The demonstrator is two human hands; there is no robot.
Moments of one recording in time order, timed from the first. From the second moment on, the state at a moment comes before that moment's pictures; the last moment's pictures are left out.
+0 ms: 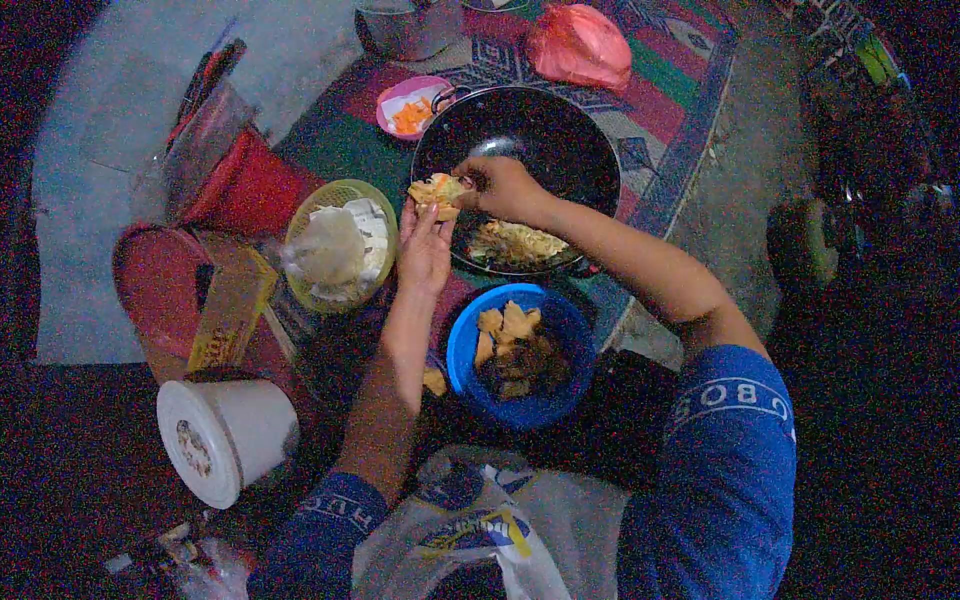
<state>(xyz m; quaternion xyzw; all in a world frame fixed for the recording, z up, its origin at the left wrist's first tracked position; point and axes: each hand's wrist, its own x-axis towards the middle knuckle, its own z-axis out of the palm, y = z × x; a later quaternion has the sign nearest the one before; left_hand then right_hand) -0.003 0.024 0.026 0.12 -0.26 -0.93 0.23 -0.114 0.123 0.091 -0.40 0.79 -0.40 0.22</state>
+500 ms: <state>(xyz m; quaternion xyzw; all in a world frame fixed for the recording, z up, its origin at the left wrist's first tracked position) -0.004 0.030 0.032 0.16 -0.26 -0.93 0.22 -0.092 0.117 0.092 -0.54 0.80 -0.25 0.03</state>
